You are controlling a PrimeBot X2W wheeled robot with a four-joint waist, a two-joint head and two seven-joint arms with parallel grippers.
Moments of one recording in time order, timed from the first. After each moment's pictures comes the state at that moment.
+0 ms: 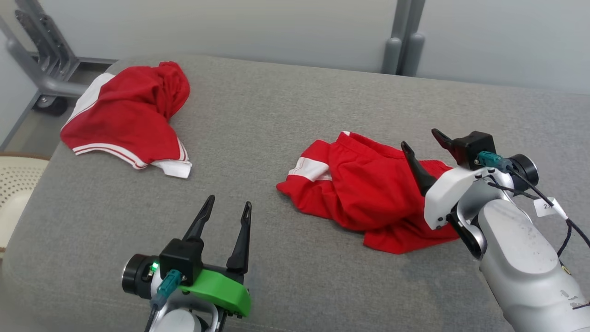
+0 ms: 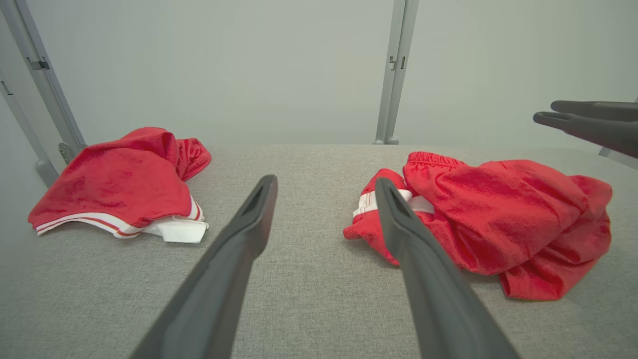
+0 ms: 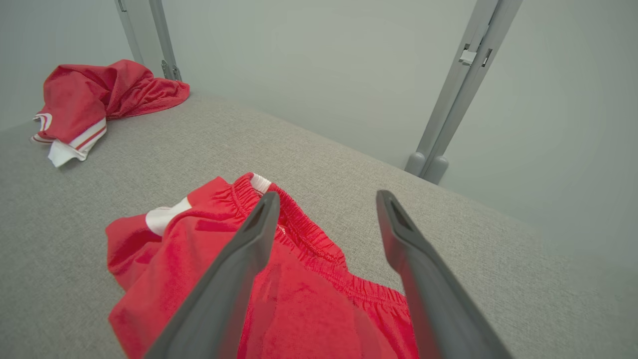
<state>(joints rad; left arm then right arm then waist) -0.10 0.05 -0.43 0.15 -0.27 0.10 -0.25 -0.42 -0.15 0.31 0.54 0.10 0.11 -0.09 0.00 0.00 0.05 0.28</state>
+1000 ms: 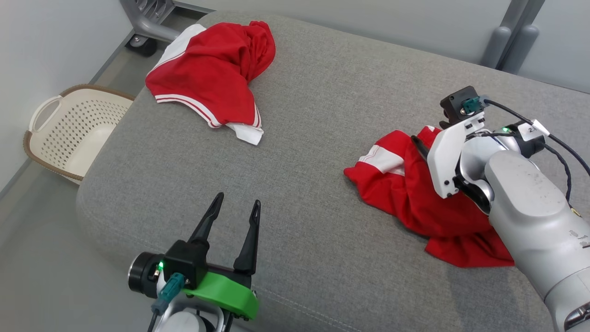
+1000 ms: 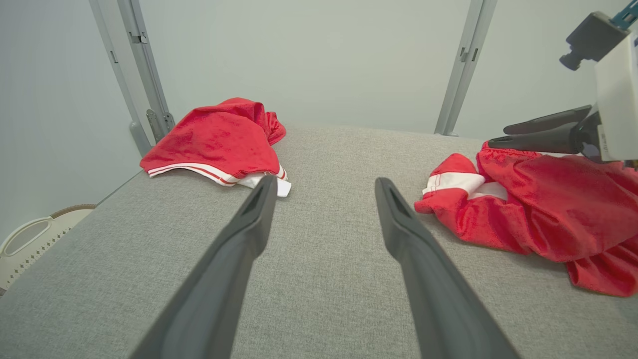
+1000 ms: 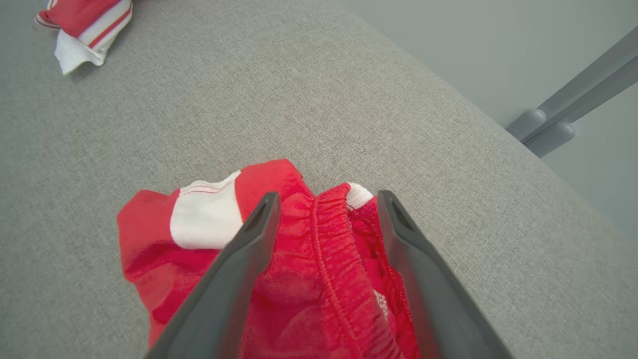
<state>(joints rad) -0.09 0.05 -0.45 0.10 -0.29 0.09 -0.25 -0.71 -0.23 0.54 0.81 0.26 0.12 0.23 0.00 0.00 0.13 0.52</state>
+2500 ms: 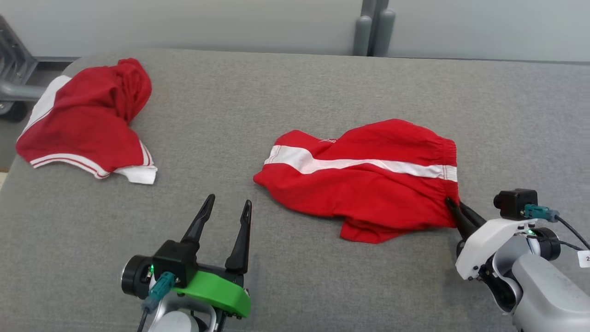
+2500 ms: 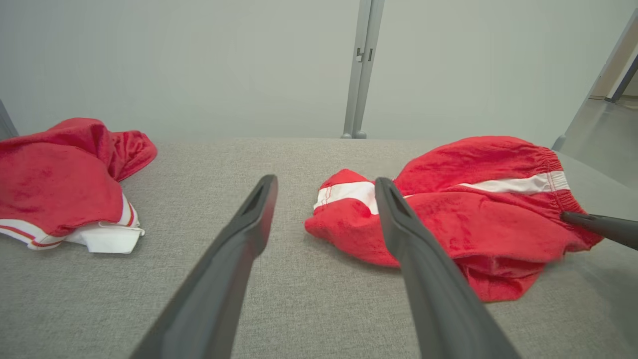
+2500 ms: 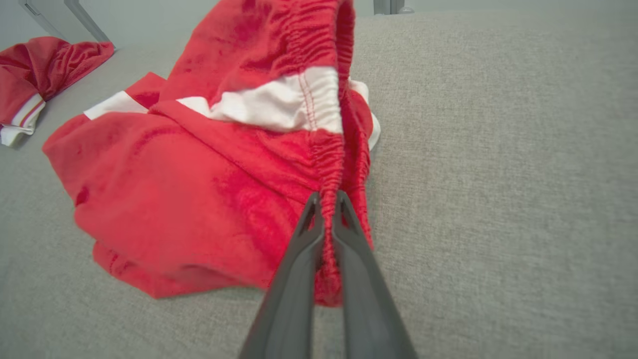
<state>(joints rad) -0.08 0.05 -0.42 0.10 -0.30 0.08 -0.25 -0.31 -0.30 0.49 0.66 0.59 0.12 -0.15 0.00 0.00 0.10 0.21</state>
